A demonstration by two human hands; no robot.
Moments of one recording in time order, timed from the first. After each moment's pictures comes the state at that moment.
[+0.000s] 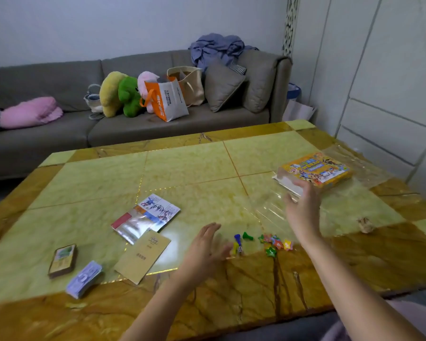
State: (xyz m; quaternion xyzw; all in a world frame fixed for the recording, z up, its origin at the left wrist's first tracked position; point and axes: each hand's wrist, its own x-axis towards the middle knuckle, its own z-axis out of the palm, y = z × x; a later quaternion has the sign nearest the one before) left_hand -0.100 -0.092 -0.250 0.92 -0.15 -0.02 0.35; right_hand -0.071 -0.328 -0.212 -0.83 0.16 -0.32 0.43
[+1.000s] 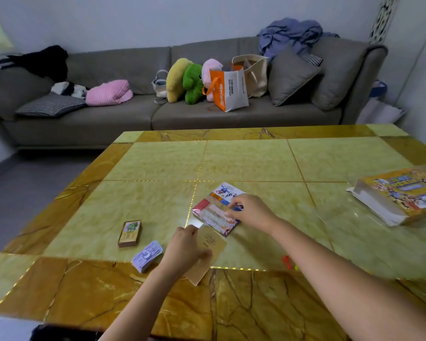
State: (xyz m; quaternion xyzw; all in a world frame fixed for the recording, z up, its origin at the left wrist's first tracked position) left_hand -0.096 0.049 -0.227 0.96 0.11 -0.05 0.27; right_hand 0.018 -0.130 -0.233 -0.91 -0.18 0.07 0.37
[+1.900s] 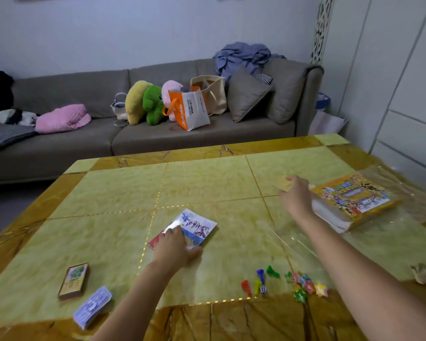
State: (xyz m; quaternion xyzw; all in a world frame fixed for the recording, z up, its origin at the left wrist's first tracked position) left_hand -0.001 -0.010 -0.246 0.99 0.07 -0.03 0.10; right_hand 0.065 -0.306 -0.193 -0.90 0.15 -0.14 0.39
